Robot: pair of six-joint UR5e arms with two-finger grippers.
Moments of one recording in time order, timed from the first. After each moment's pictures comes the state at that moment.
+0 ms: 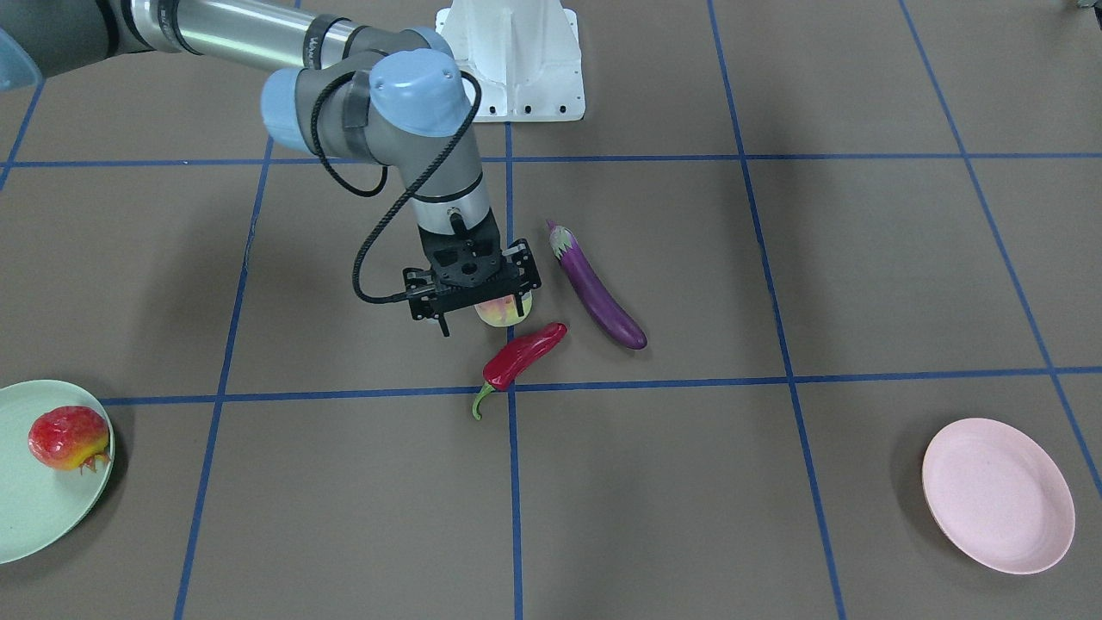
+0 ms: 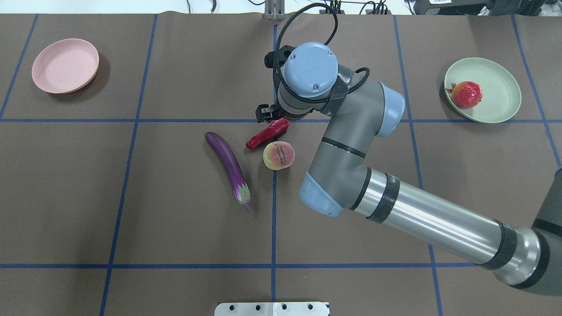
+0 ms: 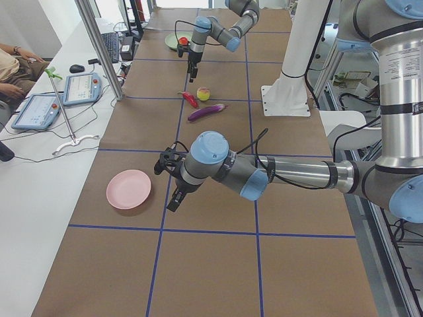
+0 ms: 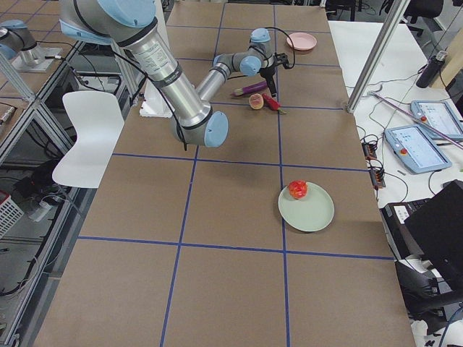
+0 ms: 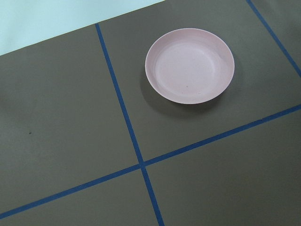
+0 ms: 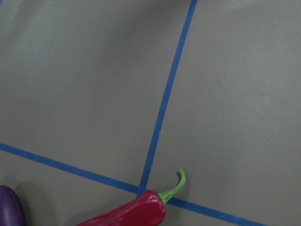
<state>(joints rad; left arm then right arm) -1.61 -1.41 -1.80 -2.03 -2.37 0.00 0.57 -0.73 1.50 -1.49 1.74 0.97</state>
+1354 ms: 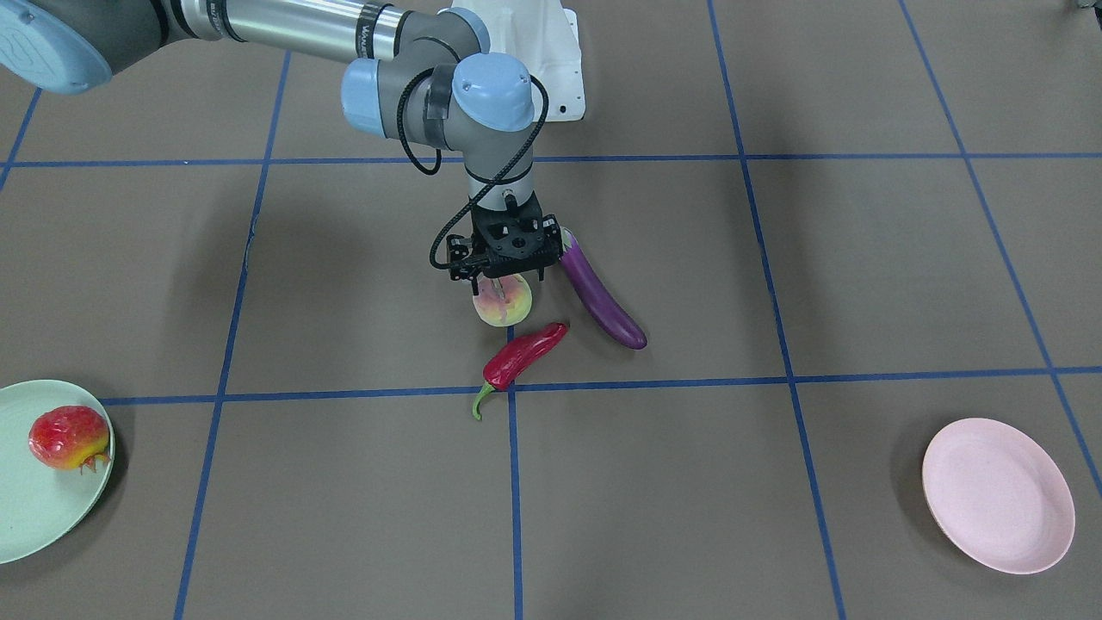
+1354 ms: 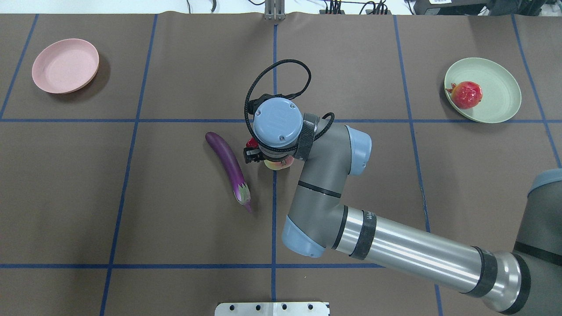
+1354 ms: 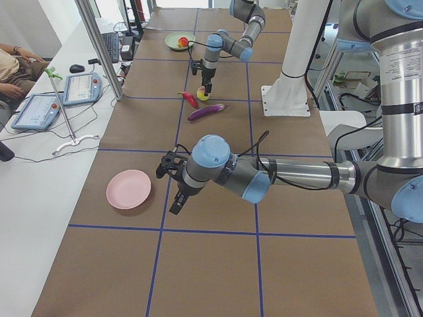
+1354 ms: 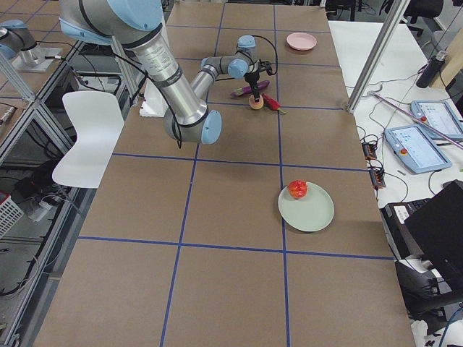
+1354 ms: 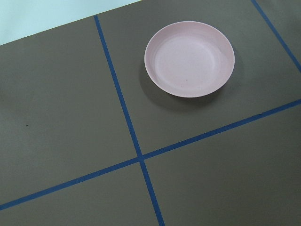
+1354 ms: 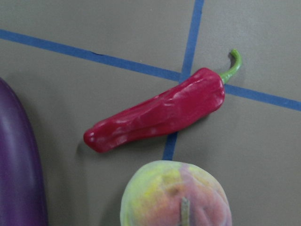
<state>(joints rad) -1.61 -1.40 -1.79 -2.04 -2.37 0.00 0.47 -0.73 1.45 -1.46 1.70 1.01</state>
